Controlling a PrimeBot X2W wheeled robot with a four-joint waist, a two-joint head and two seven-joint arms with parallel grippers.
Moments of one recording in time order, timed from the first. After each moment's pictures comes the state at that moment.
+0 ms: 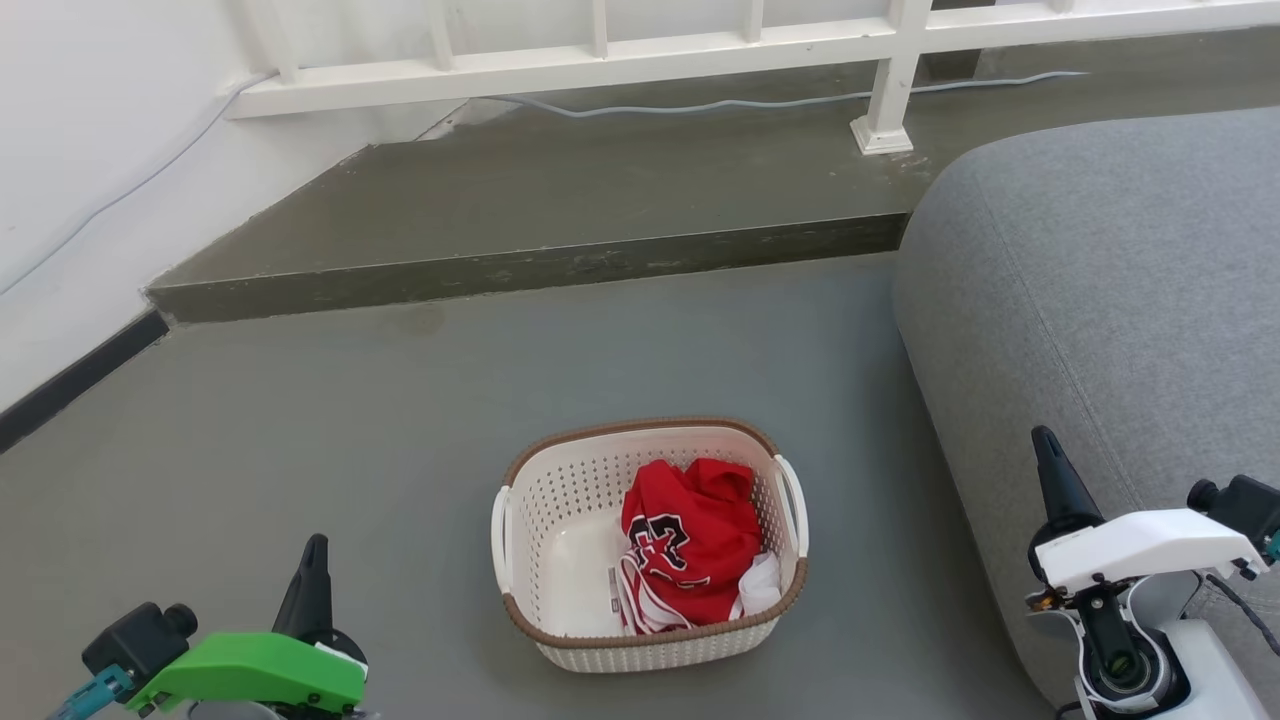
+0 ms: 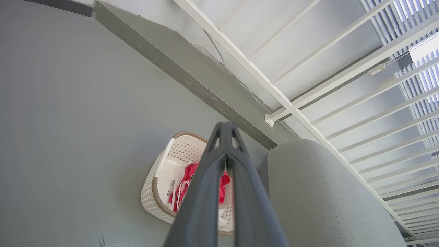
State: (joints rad) left arm 0.04 0.07 -0.13 0.18 -0.99 0.01 -0.10; right arm -0.03 -0.10 0.08 0.27 0.97 0.03 -0.07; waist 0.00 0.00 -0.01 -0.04
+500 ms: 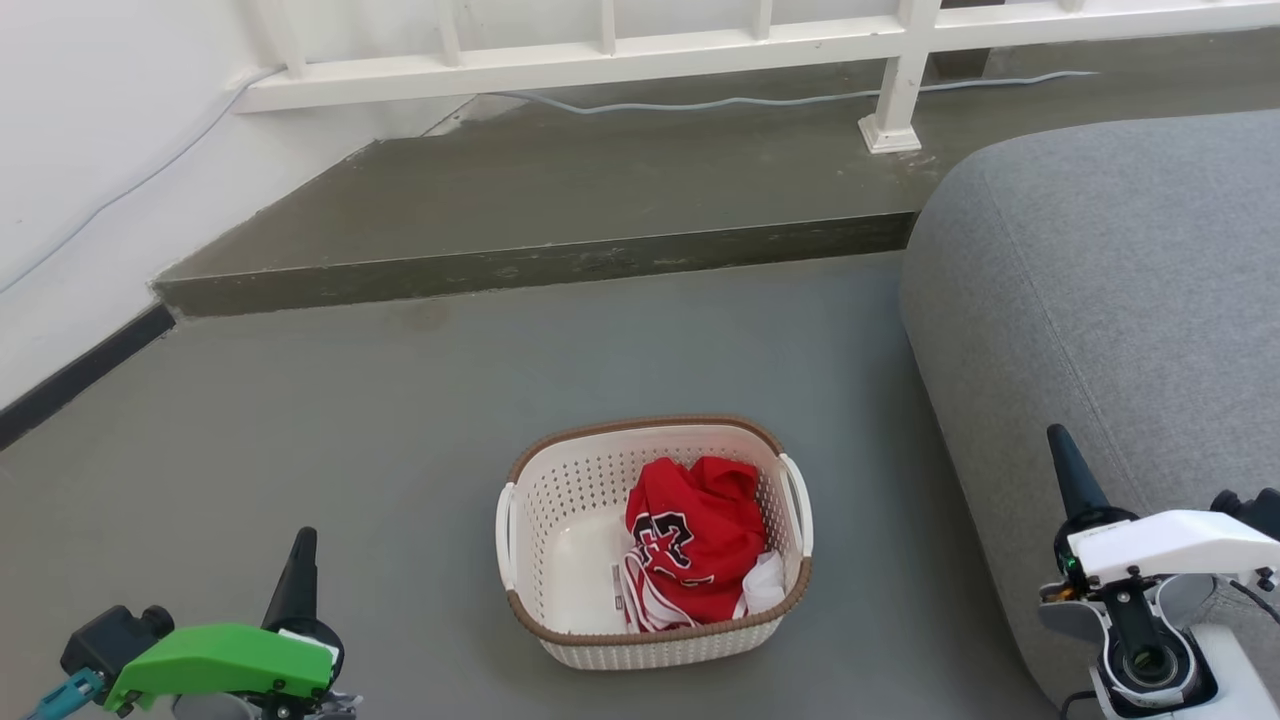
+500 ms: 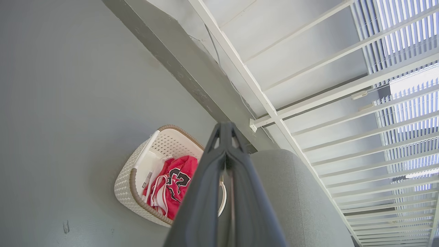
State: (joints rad) left arm 0.02 0.07 -0.09 0.21 -1.18 -0.03 -0.05; right arm -0.03 -0.09 0.02 0.27 1.15 0.05 -0.02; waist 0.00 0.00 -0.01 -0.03
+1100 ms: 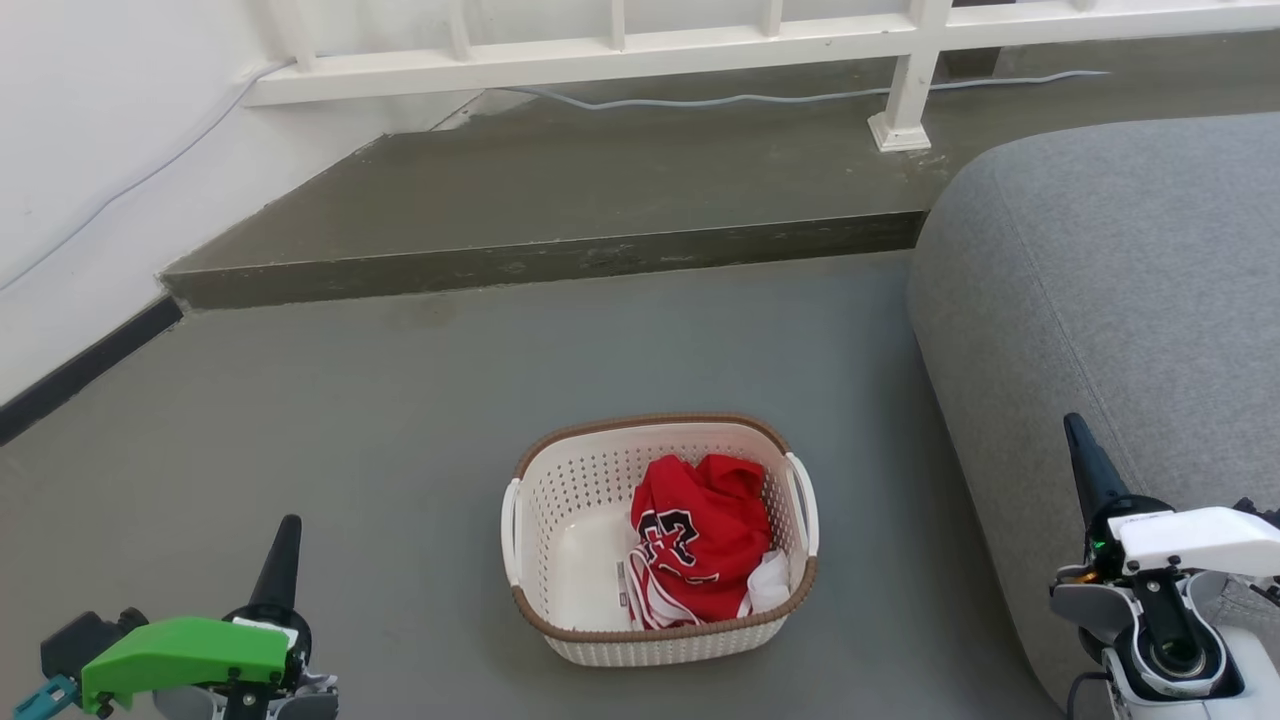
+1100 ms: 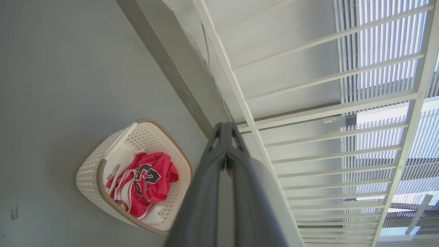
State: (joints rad) left arm 0.00 0.07 -0.05 0.23 -1.38 -0.06 -0.01; right arm -0.05 -0.07 -0.04 0.27 1.34 0.08 0.03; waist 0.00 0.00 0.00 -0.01
